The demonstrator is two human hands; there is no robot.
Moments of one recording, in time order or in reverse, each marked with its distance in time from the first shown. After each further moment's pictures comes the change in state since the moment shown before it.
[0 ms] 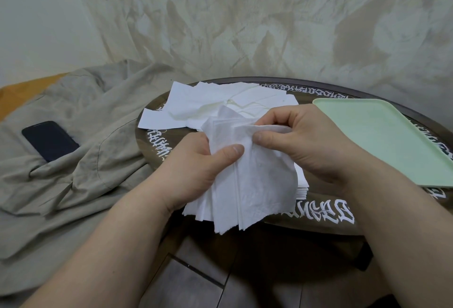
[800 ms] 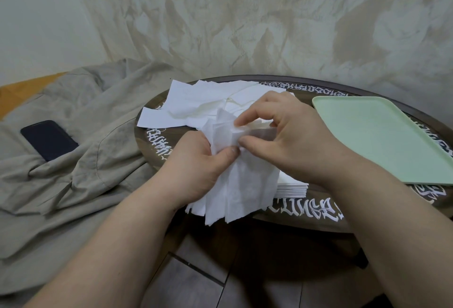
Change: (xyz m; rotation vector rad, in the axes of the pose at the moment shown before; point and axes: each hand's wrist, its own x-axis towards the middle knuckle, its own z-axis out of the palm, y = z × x) left_hand 0.004 -0.003 0.004 0.195 0.112 0.102; right_hand 0.006 -0.002 0.011 -0.605 0.089 -0.412
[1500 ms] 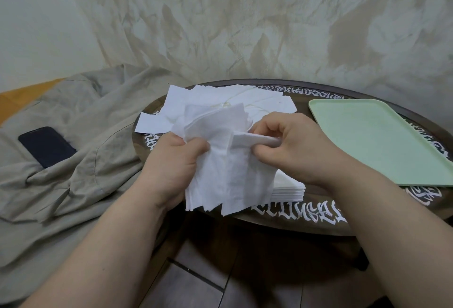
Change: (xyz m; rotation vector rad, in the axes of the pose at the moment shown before) left_hand 0.005 0.002 -0.006 -0.393 0.200 -0.247; right_hand -0.006 0.012 -0.002 0.174 -0.092 0.228
